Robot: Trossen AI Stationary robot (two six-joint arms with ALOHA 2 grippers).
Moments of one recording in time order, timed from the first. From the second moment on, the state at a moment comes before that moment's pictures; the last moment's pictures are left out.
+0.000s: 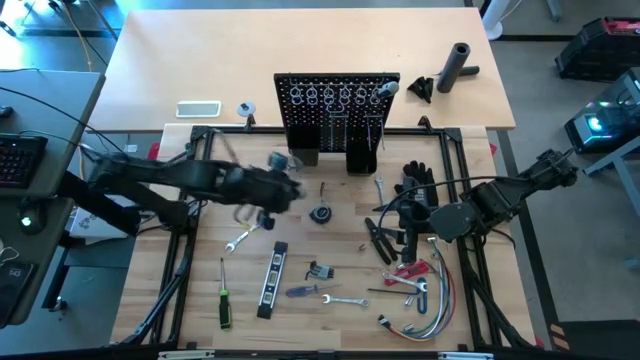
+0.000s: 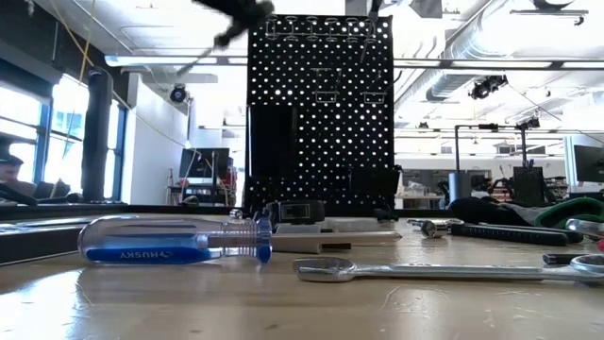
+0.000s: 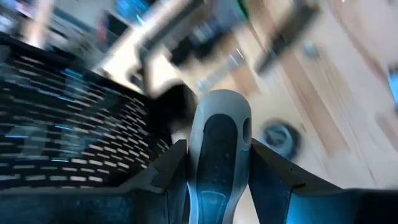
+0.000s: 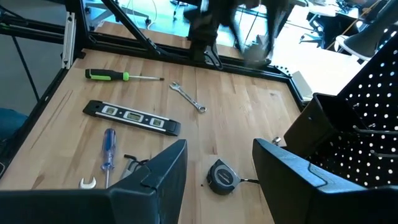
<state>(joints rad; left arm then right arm) -0.13 1.31 1.33 -0.69 -0.42 0.58 0.49 1.19 1.26 -0.62 0.57 0.06</state>
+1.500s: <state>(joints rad) 0.45 1.41 1.56 0.34 0.34 0.18 0.49 1.34 1.26 -0.62 0.55 0.07</state>
